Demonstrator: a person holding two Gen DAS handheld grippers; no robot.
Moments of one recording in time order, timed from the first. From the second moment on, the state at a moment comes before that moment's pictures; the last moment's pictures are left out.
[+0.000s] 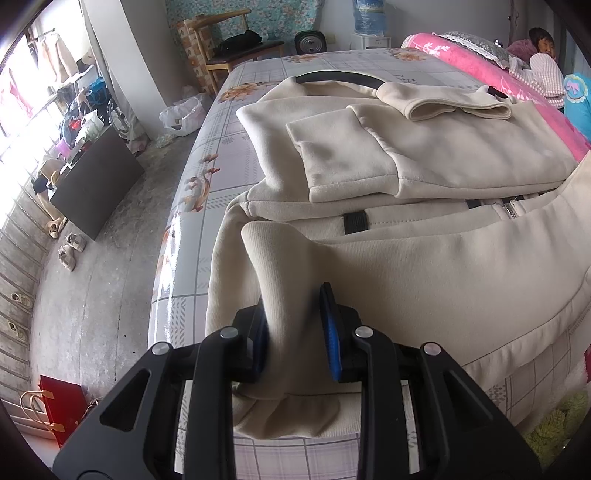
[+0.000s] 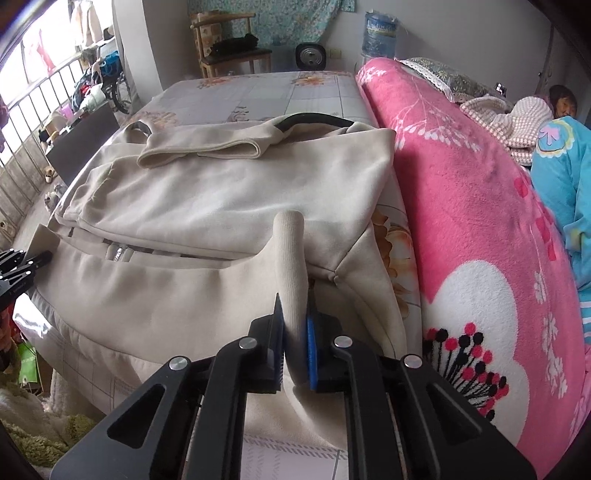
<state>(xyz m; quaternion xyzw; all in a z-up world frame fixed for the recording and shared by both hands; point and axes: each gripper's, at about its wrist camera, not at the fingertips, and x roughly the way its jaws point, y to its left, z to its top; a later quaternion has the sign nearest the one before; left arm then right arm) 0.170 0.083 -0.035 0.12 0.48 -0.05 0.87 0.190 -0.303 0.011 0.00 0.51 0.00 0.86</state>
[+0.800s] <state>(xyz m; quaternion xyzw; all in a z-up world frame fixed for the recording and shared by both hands) 0.172 0.079 -0.035 0.12 0.48 -0.04 0.87 0.194 -0.303 -0.006 -0.01 0.50 -0.02 0.86</state>
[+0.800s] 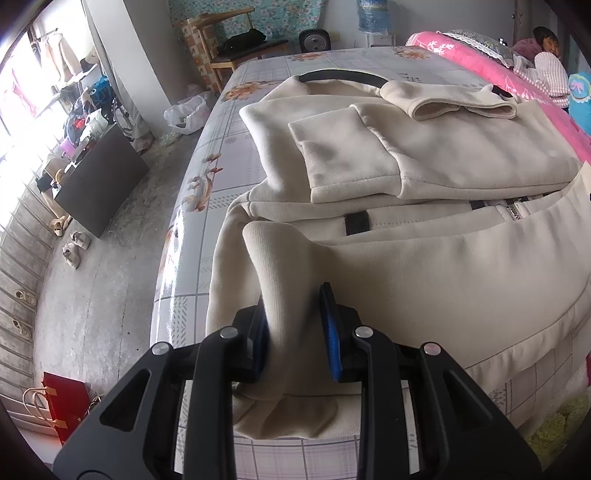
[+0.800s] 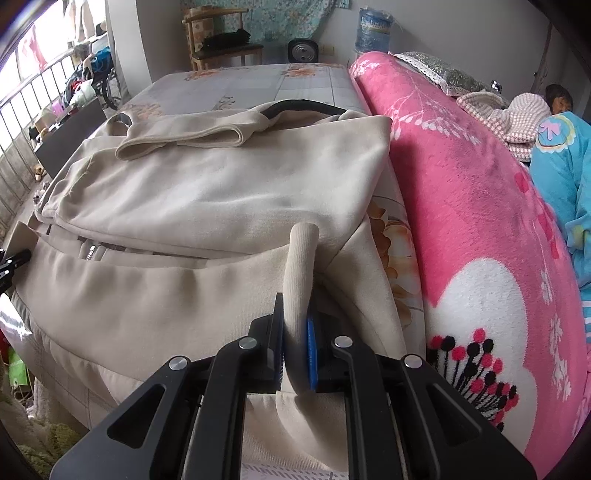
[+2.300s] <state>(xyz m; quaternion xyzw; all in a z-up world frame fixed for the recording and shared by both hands) 0.089 0.092 0.062 0.05 0.32 -0.05 0.94 0.106 -0.290 0.077 -0.01 0.37 -0.07 0.93</state>
